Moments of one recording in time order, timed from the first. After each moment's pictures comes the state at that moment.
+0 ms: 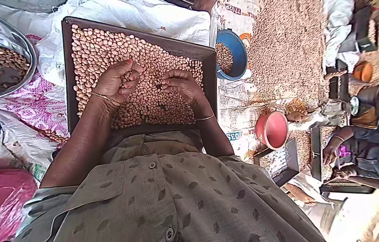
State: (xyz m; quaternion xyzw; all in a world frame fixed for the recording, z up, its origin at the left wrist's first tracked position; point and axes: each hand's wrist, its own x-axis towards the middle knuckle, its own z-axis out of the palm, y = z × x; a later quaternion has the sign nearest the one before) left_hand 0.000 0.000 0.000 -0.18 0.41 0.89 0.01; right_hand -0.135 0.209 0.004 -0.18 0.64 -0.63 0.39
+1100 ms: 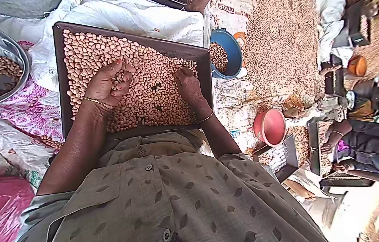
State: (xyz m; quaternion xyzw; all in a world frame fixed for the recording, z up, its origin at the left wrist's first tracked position) left_hand 0.002 0.001 0.006 -0.19 0.43 0.88 -0.01; right_hand -0.156 0.235 -0.013 -0.37 0.92 -0.10 0.02
